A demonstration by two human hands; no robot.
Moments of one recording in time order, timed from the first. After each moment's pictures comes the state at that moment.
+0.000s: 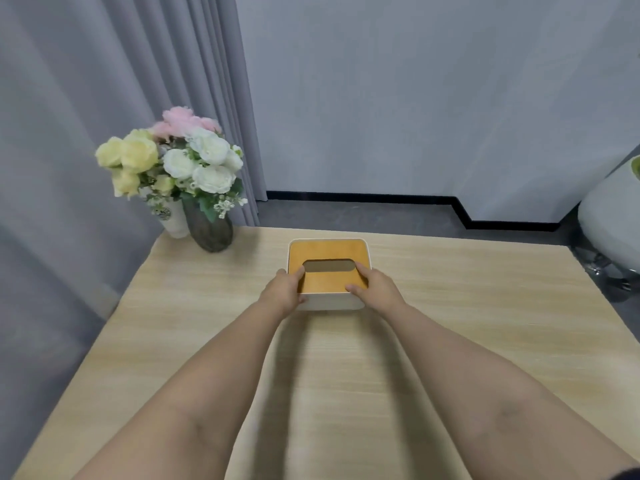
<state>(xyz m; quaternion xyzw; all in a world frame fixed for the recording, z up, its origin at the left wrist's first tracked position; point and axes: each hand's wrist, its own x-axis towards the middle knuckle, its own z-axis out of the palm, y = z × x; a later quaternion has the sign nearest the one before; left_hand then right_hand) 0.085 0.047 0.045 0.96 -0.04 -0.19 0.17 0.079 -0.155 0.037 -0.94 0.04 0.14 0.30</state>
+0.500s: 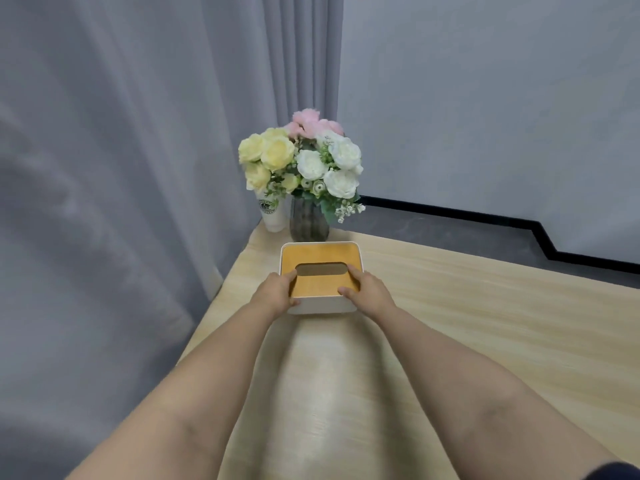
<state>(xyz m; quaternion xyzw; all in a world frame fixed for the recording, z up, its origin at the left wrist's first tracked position) 0.076 0.255 0.045 0.96 0.07 -0.18 0.17 0.110 0.059 0.029 -0.94 -0.07 0.18 0.28</state>
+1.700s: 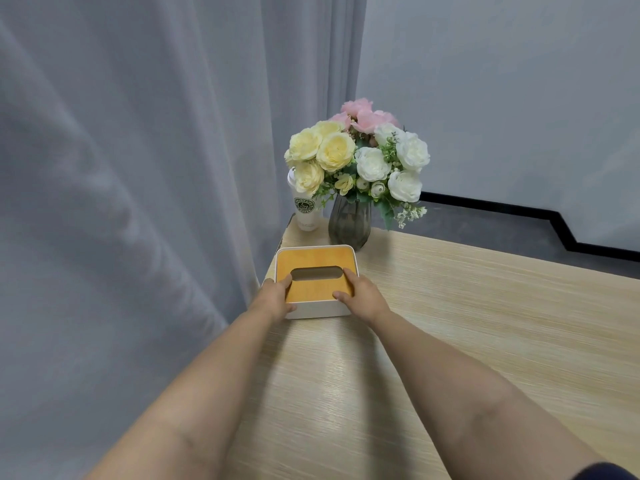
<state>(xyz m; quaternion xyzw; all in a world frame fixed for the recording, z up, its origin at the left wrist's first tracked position) 0.095 0.371 0.004 0.95 0.10 -0.22 0.21 0.123 0.176 0.002 -0.93 -0.08 0.21 0.29</state>
